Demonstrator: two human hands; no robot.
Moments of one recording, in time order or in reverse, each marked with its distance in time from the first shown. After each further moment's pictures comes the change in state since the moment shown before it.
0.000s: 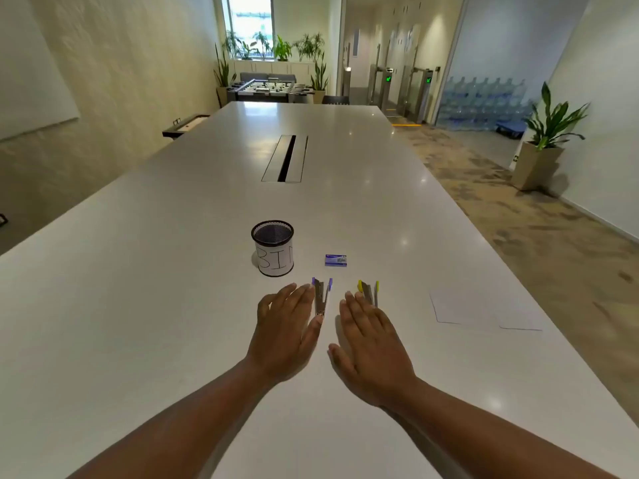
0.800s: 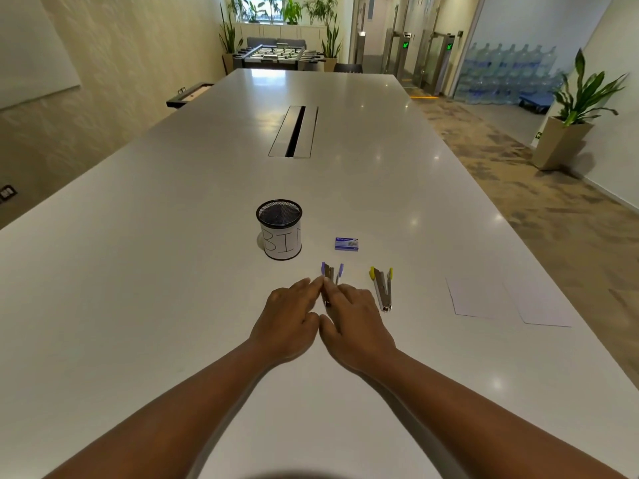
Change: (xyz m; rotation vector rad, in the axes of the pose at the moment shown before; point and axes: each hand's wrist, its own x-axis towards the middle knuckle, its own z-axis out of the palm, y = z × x) left_hand 0.016 -0.017 0.008 -0.374 -0.250 -0.130; right_hand 0.050 -0.016 0.028 0.298 -0.067 0.086
